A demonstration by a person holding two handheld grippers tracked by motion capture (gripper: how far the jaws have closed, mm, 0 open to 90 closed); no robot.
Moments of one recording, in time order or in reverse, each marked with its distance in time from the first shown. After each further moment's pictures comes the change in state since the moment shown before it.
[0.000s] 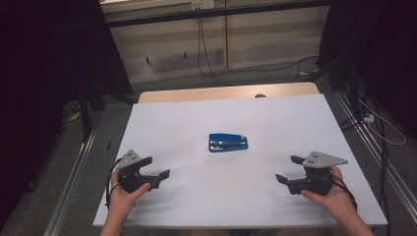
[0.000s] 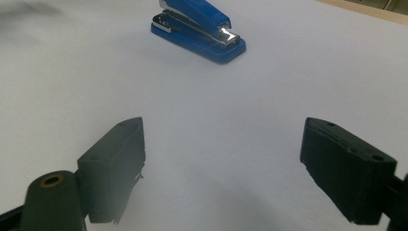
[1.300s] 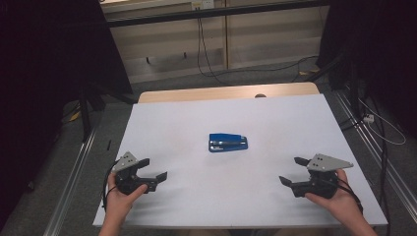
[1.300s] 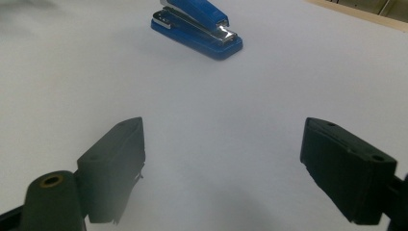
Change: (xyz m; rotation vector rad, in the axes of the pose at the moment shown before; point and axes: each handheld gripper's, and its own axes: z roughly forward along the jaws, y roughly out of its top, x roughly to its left) left arm 0.001 -0.004 -0.007 0.001 -0.008 0.010; right arm 0.000 -0.004 -0.010 -0.006 -0.006 -0.025
